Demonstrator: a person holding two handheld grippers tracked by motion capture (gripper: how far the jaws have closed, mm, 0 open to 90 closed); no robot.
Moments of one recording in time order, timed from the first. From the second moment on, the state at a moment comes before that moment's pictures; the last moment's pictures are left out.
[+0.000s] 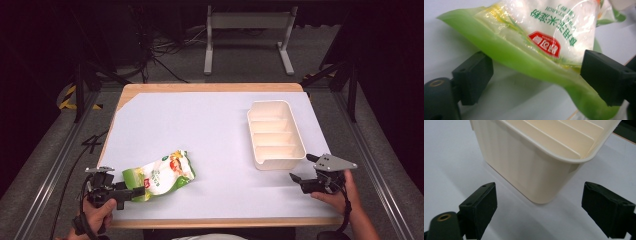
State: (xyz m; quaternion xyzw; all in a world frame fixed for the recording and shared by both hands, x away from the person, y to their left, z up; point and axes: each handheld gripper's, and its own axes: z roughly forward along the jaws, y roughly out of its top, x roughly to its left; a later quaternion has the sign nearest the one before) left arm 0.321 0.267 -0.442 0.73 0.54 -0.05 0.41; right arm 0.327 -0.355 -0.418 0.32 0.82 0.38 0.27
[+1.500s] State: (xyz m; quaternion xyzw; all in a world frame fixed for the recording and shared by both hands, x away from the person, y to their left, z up) left arm 0.391 0.166 -0.333 0.86 0.25 0.15 0.41; right arm 0.318 -0.361 -0.421 0.34 0.82 0.39 0.24
